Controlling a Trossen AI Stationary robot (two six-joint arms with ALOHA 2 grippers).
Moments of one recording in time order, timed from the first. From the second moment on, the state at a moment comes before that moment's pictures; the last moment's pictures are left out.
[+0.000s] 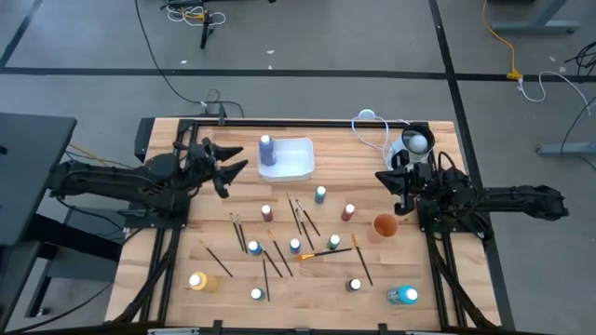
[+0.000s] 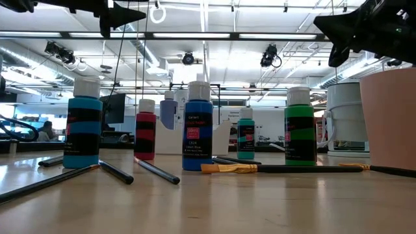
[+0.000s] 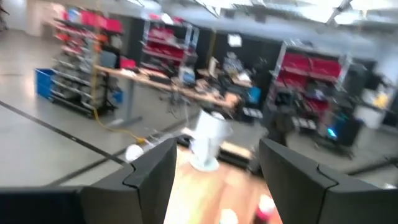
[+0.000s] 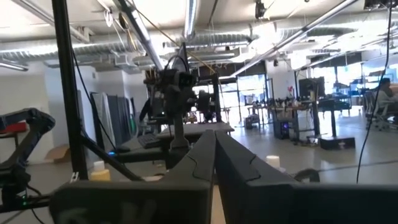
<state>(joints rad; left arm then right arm) -0.03 0.66 0.49 0.28 -0.44 -0.18 -0.16 0.44 0.02 0.82 -0.04 0.12</state>
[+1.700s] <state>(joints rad) -0.60 0.70 0.29 0.35 0.56 0.09 -0.08 0.49 0.02 0.90 -0.20 0.12</state>
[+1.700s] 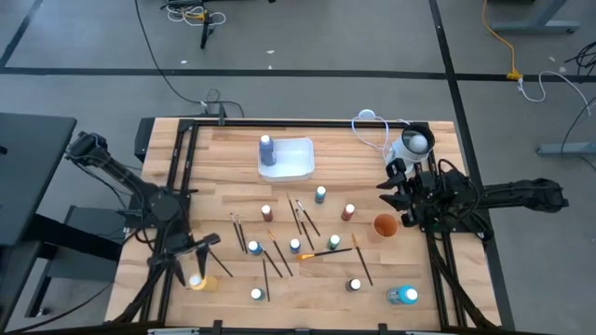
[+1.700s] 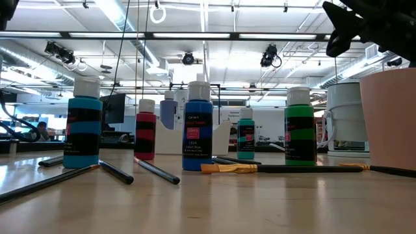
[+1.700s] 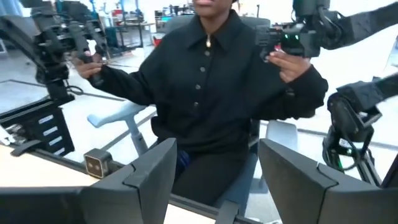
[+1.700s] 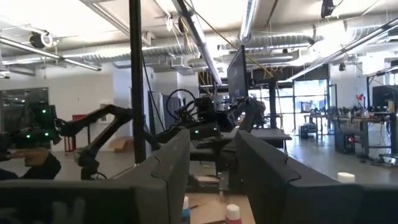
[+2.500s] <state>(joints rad) -0.66 0.89 0.29 0.47 0.49 -0.02 -0.08 0.49 0.02 0.90 -0.19 0.10</state>
